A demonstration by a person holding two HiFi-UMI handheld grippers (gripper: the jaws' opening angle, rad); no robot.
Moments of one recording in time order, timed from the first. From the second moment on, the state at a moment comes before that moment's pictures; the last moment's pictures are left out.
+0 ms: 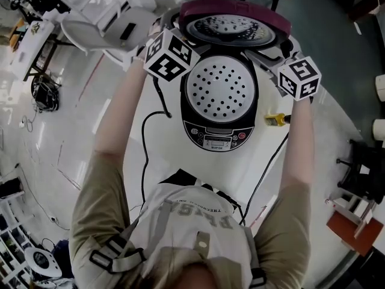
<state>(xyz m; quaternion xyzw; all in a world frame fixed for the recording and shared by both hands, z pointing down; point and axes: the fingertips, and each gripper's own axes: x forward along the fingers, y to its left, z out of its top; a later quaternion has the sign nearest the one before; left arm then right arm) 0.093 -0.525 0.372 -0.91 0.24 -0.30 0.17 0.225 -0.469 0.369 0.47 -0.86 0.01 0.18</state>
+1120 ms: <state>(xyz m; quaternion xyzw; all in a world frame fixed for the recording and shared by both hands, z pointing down) 0.069 -0.453 0.397 -0.89 0.25 -0.34 0.18 0.190 -0.363 0.341 0.41 -0.84 -0.15 0.32</state>
